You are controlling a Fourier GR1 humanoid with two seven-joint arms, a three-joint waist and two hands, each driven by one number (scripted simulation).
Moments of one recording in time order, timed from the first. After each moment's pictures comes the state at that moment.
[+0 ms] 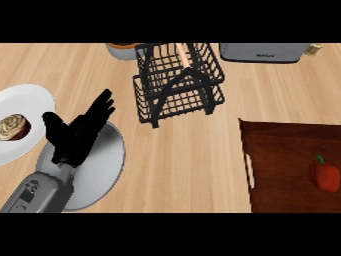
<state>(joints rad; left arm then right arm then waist) -0.25 0.36 -0.34 -1.45 0.41 0.18 0.15 0.54 -0.03 -0.01 -2.13 1.13 -0.33 0.55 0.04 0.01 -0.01</state>
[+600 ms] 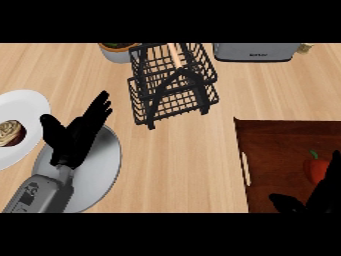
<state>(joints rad) -0.22 0.32 -0.29 -1.45 0.36 0.15 0.15 0.25 0.00 0.15 -1.95 1.37 -0.13 0.95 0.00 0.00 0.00</state>
